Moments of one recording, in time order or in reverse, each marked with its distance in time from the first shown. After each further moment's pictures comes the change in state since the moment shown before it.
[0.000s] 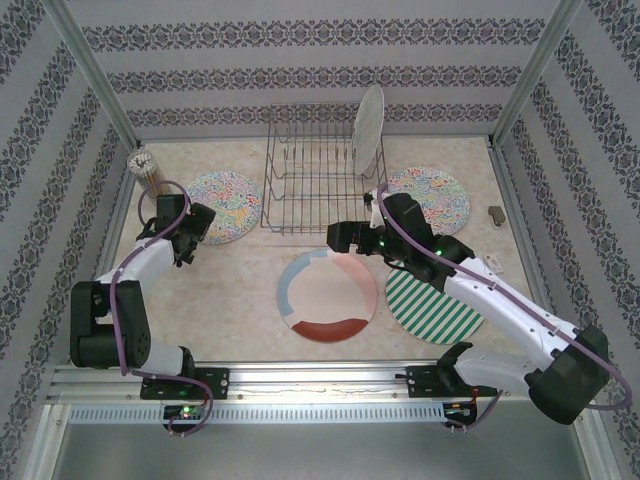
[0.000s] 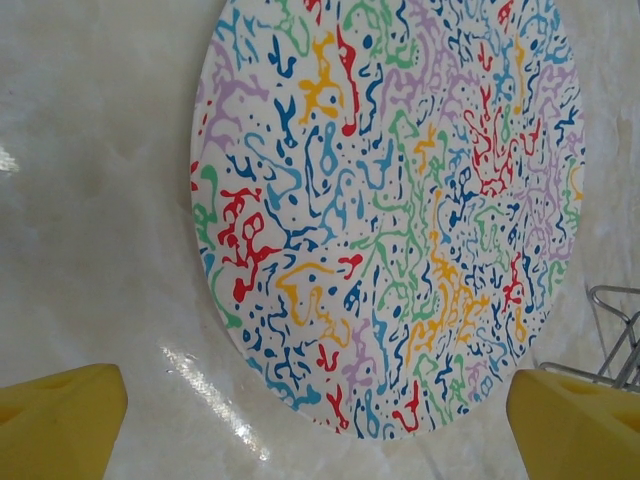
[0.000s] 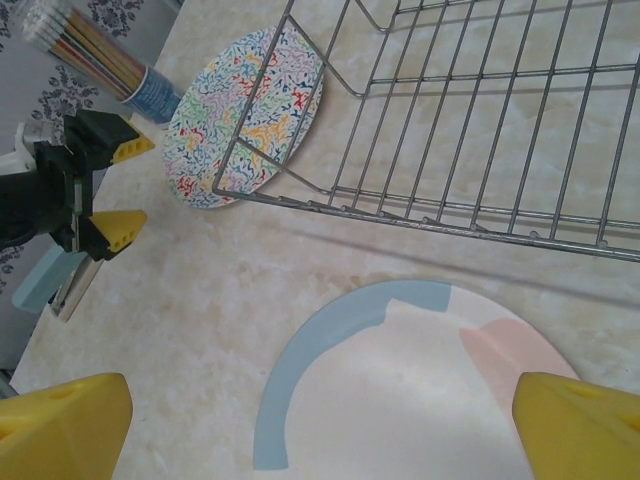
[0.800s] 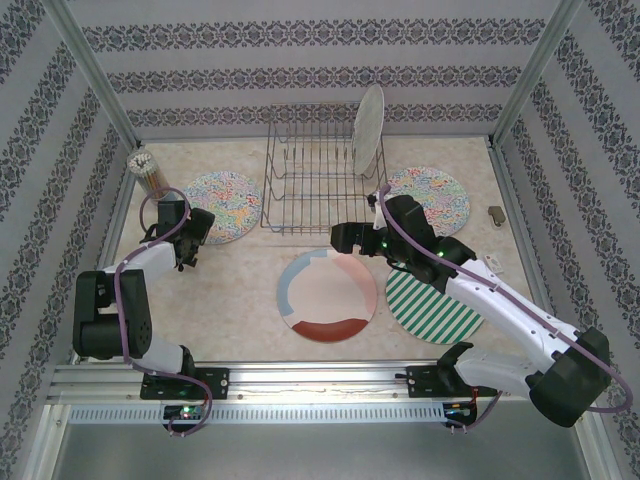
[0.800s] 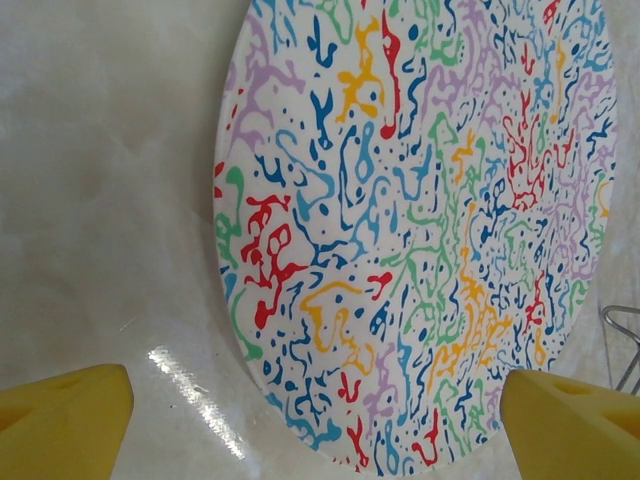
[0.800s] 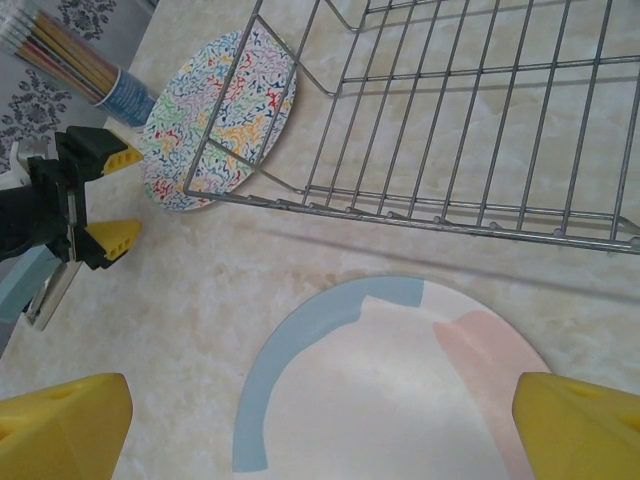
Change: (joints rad) left arm 0.020 0.057 -0.058 0.122 0.029 -0.038; right arm -0.014 -0.012 -0.016 -0.019 0.026 -0.003
